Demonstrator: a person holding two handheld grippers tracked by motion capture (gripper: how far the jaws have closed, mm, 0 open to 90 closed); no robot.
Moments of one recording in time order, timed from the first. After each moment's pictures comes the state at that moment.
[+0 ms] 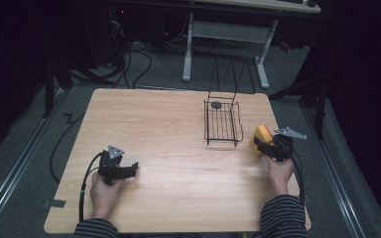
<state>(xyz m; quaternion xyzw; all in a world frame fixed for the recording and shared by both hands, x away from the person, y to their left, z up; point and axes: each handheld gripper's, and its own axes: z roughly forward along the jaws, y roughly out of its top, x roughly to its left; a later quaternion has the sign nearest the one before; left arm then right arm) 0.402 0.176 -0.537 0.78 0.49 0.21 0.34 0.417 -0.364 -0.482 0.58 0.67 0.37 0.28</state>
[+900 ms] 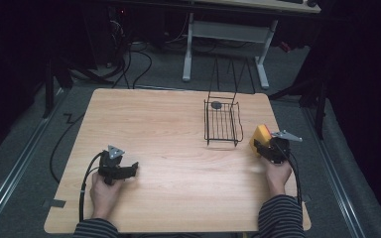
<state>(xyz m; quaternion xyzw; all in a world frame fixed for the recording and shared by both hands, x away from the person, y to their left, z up) 0.402 0.176 -0.537 0.78 0.49 0.21 0.34 0.420 -0.364 -0.500 0.59 0.67 0.36 0.27</state>
